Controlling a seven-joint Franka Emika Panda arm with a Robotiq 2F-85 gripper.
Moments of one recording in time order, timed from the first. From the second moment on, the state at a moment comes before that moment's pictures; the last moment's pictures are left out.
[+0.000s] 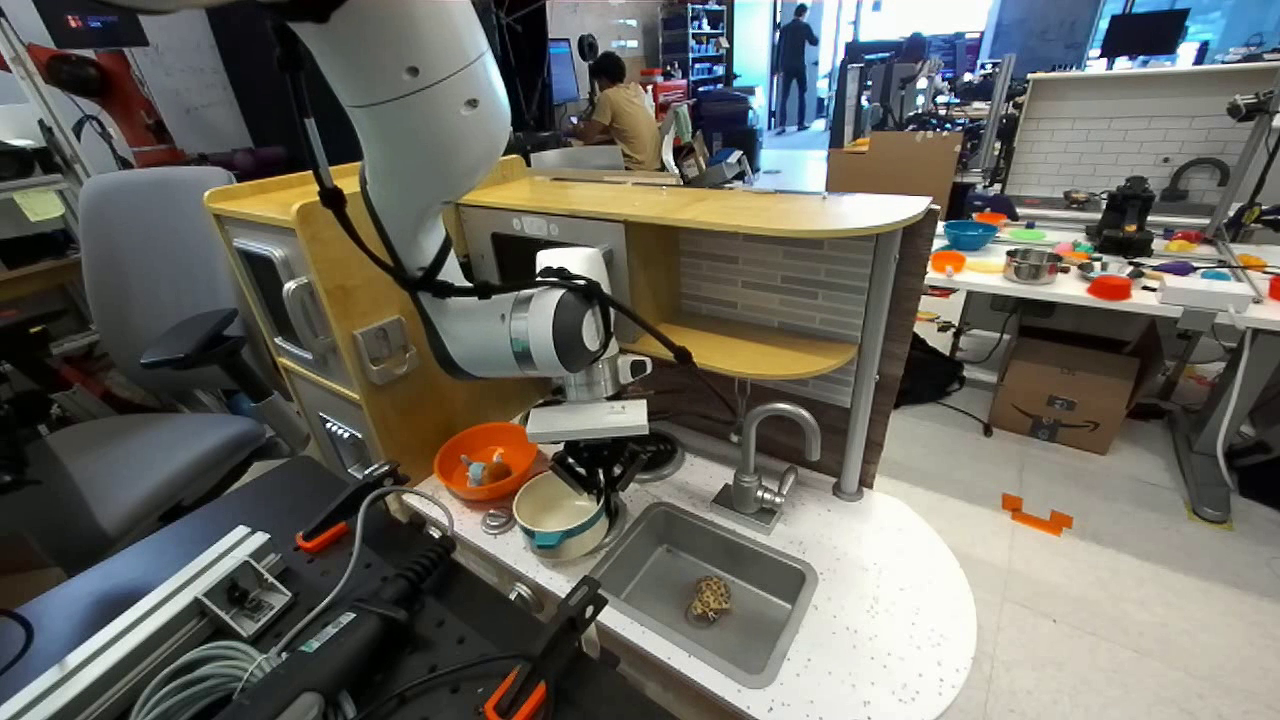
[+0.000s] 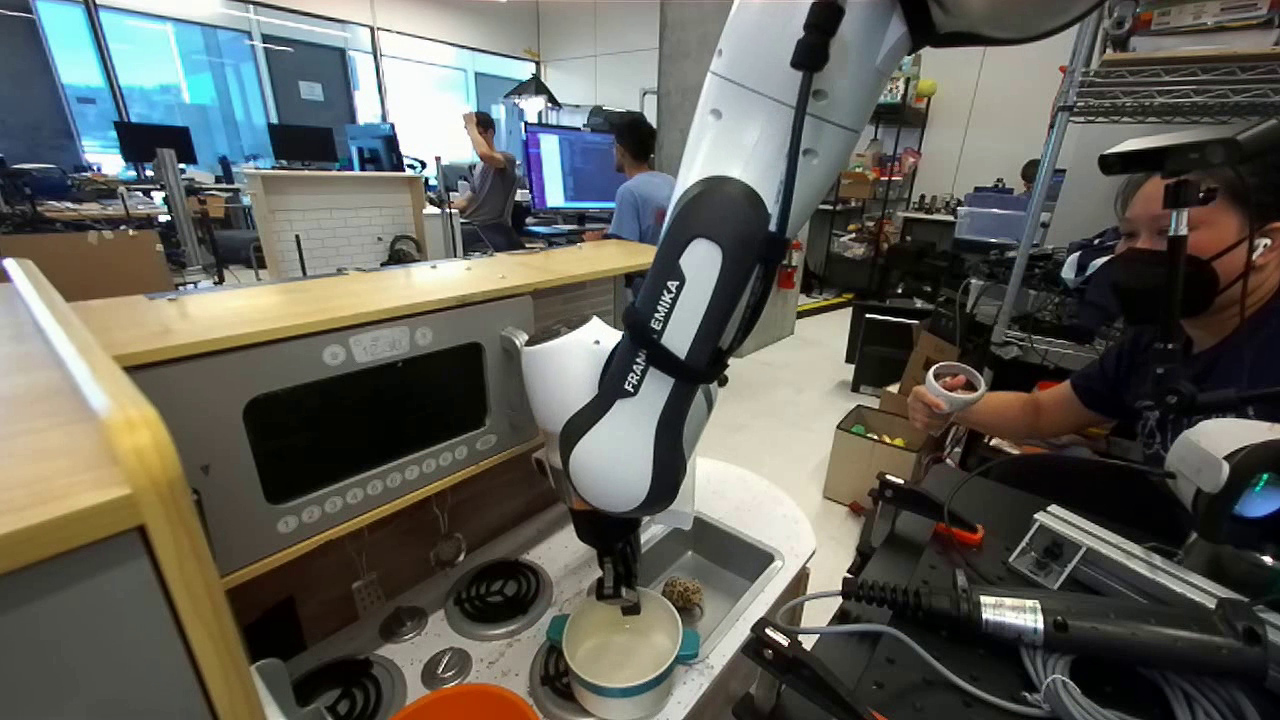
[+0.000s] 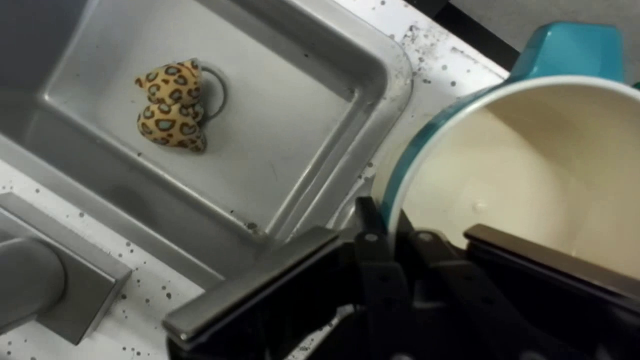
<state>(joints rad) 0.14 1.04 -0.01 -1.75 -0.31 2.61 -0.25</state>
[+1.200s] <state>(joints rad) 0.32 1.04 -0.16 -1.74 -0.66 2.75 -0.23</state>
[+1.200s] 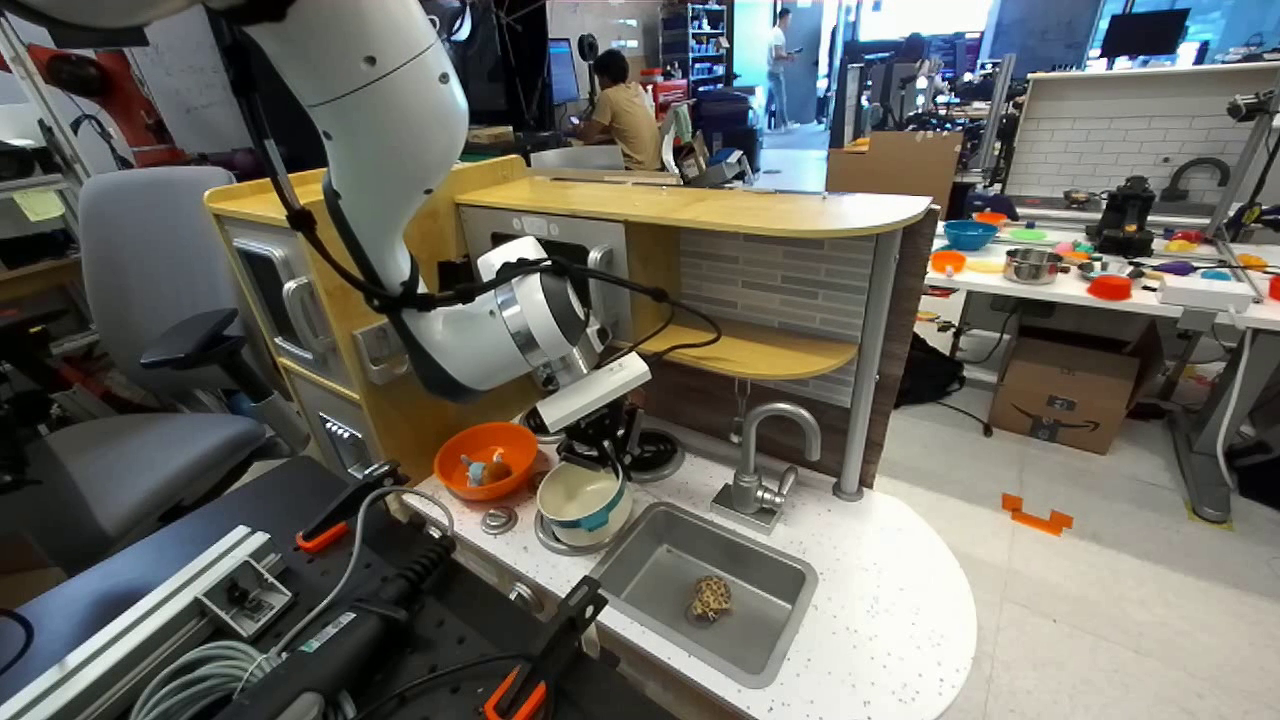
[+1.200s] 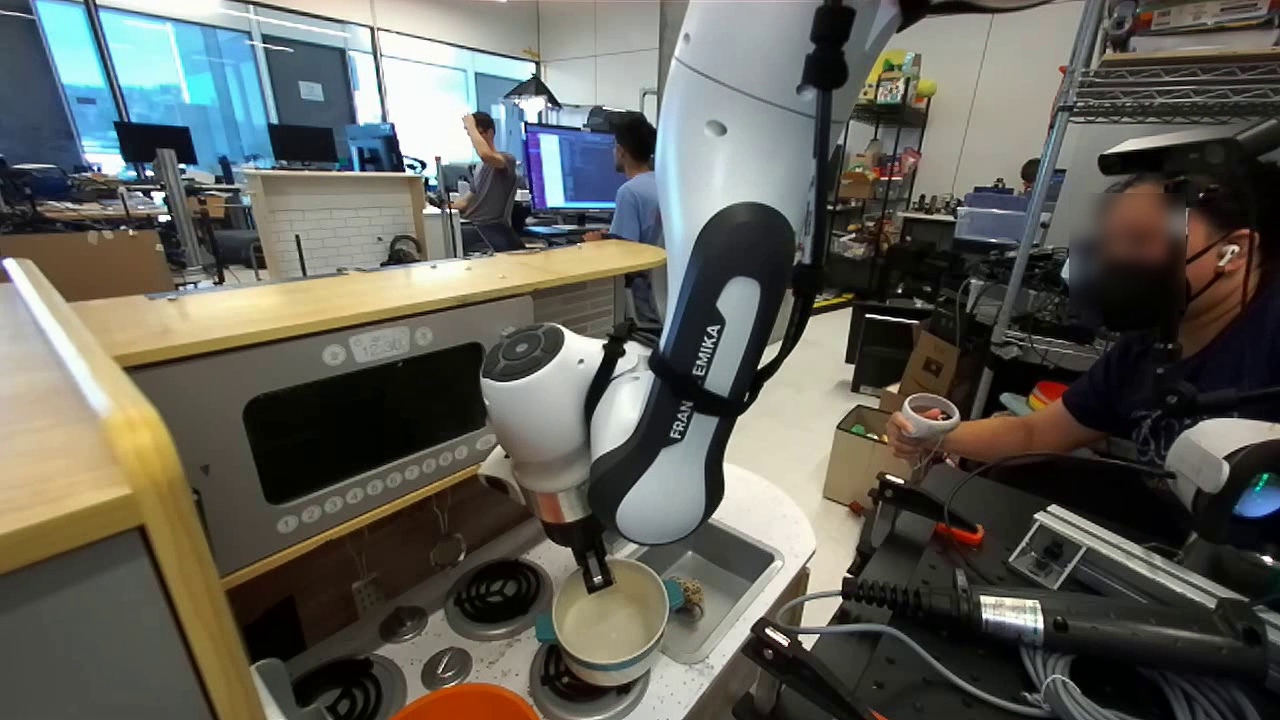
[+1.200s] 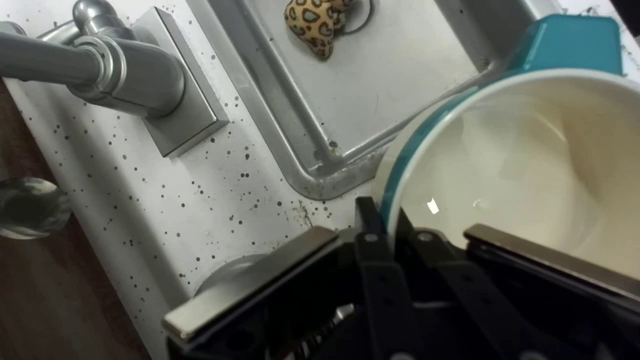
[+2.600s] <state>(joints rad) 0.29 1.12 -0.11 -1.70 -0.63 2.75 -0.09</state>
